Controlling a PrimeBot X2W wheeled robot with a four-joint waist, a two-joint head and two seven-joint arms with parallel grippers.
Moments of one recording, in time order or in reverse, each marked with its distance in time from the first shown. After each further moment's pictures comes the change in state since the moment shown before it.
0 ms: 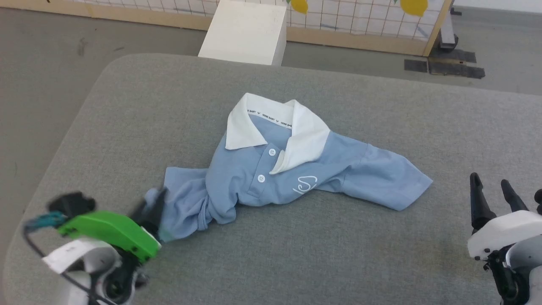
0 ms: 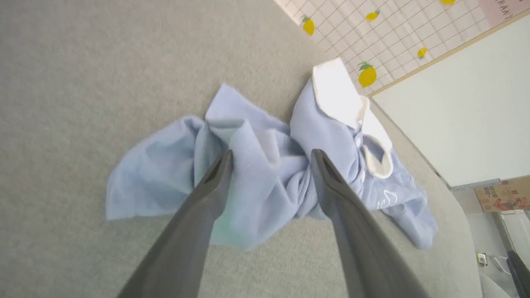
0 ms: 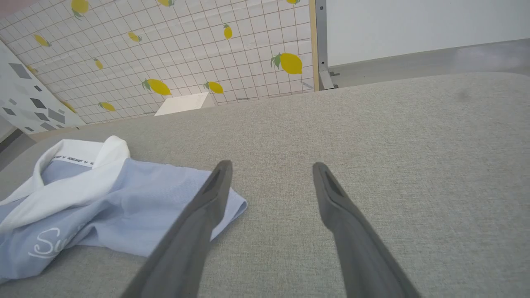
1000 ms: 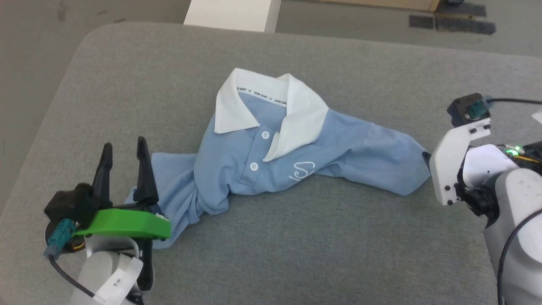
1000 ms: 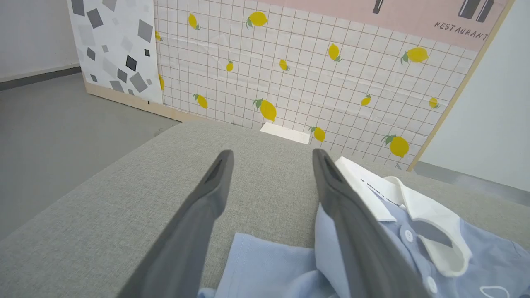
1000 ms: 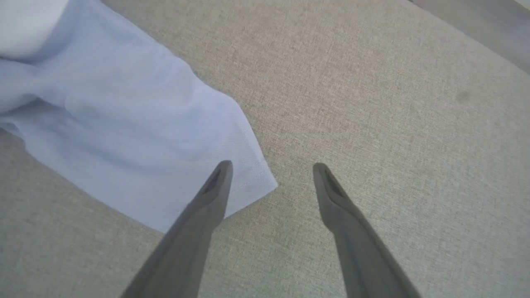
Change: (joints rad) left arm -0.086 -0.012 -0.055 0.059 0.434 -0.062 -0.648; right arm -0.352 -0.174 0.357 0.105 -0.134 0.000 0.672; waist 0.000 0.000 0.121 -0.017
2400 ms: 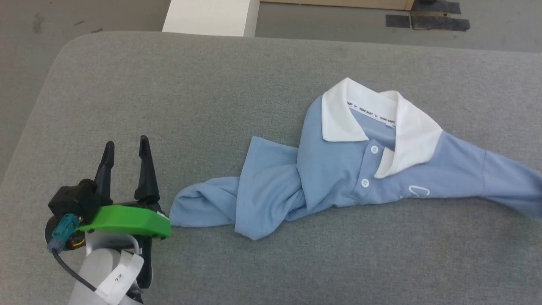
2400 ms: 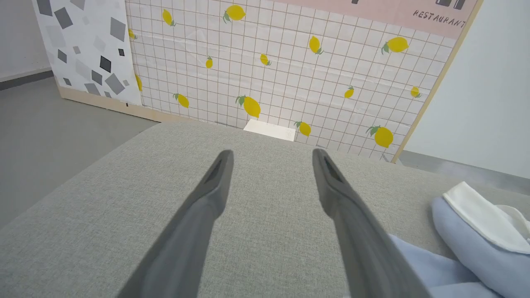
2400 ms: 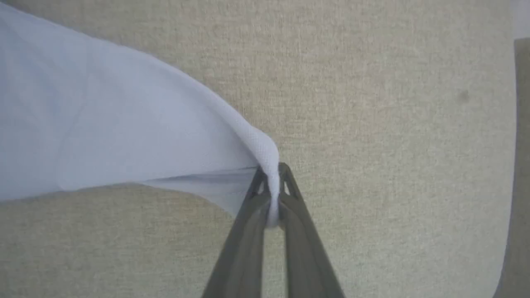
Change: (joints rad) left arm -0.026 -0.019 0.023 0.037 0.053 -0.031 0.020; right arm 0.119 -0.156 -0.368 0.045 0.047 0.000 0.127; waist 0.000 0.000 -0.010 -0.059
